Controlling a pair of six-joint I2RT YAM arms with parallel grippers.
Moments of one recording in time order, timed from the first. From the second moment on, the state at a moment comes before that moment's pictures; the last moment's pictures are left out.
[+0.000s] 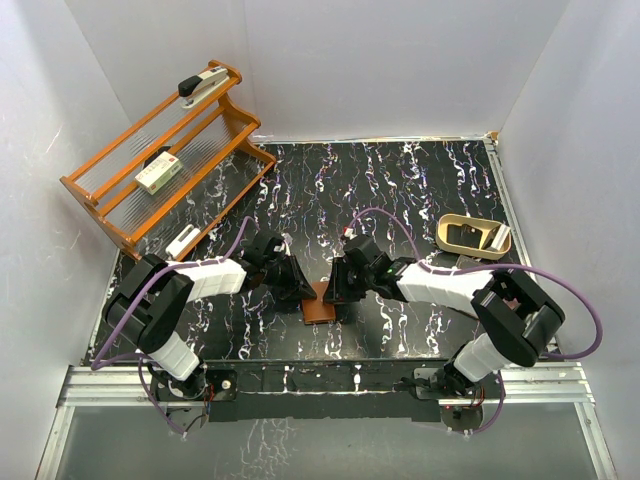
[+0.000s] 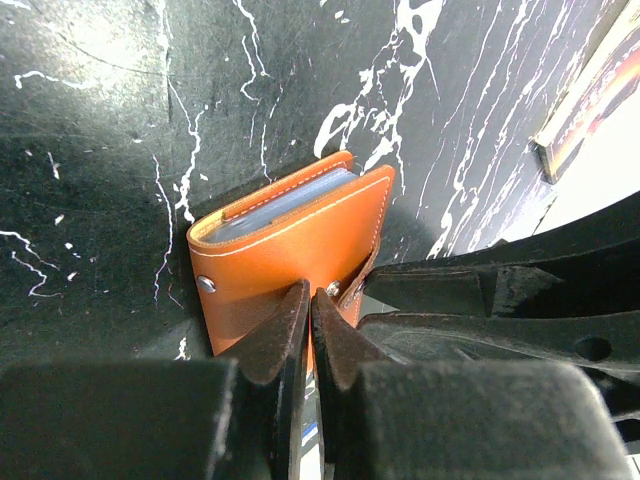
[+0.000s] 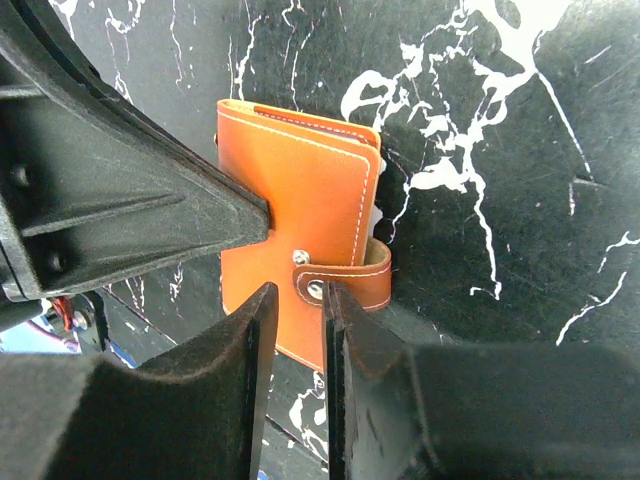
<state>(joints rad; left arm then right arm) -0.61 1.60 0.68 -0.02 0.45 -0.97 0.78 1.50 0.73 -0.09 -0.21 0.77</state>
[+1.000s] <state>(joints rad) -0.62 1.59 0.67 -0.02 0.44 -0.98 0.81 1.49 0.77 -0.16 -0.13 0.78</state>
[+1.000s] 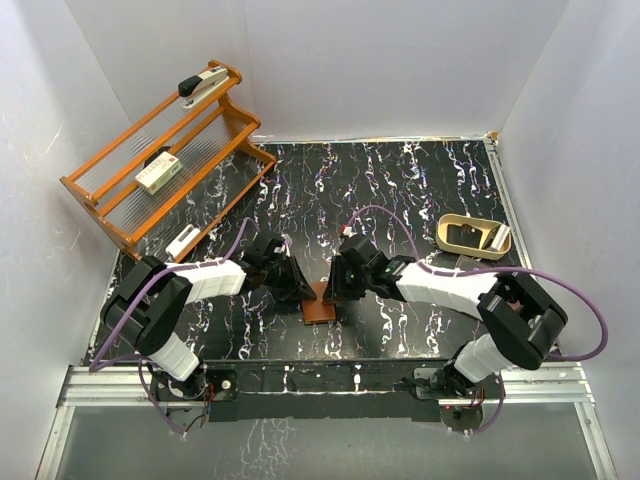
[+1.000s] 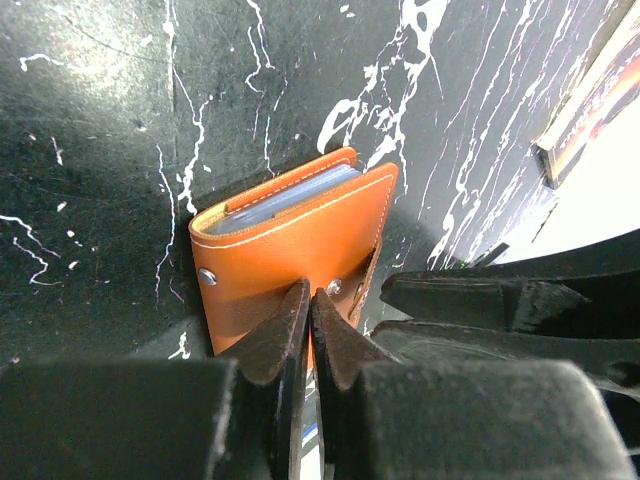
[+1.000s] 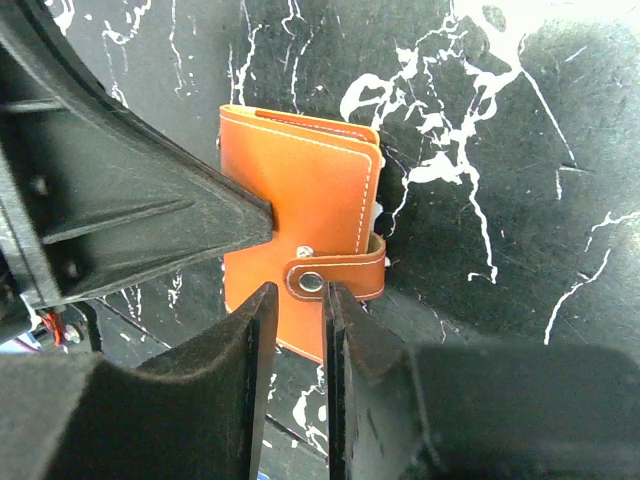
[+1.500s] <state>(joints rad) -0.62 1.59 0.67 -0.02 0.44 -0.98 0.81 1.48 0.73 -0.14 -0.13 0.79</state>
